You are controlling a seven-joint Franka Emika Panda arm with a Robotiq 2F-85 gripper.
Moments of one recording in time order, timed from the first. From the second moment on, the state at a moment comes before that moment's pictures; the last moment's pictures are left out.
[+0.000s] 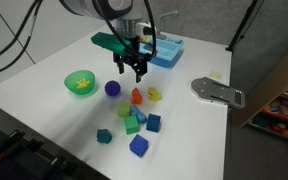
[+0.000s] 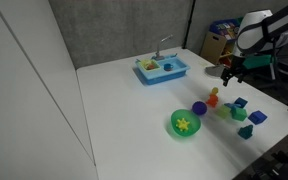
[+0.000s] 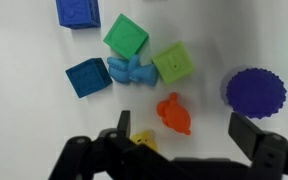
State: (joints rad) arm -0.12 0.46 -0.14 -2.01 -0.03 2.32 0.05
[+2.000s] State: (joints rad) arm -0.22 0.84 -0.03 -1.78 -0.01 2.56 -0.15
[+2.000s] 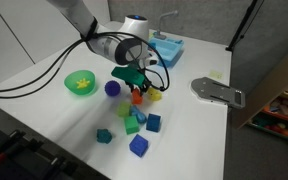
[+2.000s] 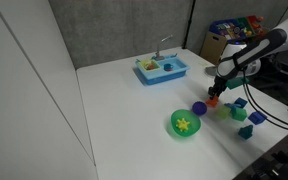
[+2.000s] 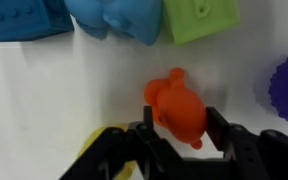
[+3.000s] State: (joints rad) arm -0.12 0.64 -0.04 -1.84 -0.01 2.41 -0.11
